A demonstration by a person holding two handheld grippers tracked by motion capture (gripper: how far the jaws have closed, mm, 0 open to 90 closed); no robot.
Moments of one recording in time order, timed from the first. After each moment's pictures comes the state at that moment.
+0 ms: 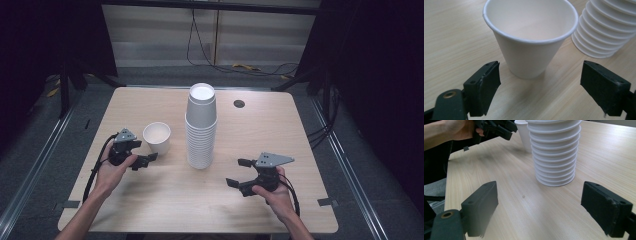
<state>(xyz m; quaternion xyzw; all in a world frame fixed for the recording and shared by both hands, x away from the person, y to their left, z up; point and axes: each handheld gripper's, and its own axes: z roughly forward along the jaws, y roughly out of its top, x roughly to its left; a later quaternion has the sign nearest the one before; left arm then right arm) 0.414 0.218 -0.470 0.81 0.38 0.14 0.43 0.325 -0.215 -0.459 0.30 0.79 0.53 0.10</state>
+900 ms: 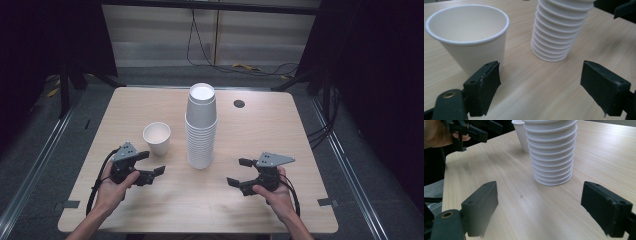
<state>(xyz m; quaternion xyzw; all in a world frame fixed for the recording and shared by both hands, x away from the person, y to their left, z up) 0.358 0.198 -0.461 0.79 0.34 0.11 0.50 0.325 -0.217 -0.460 0.31 0.79 0.53 0.10</state>
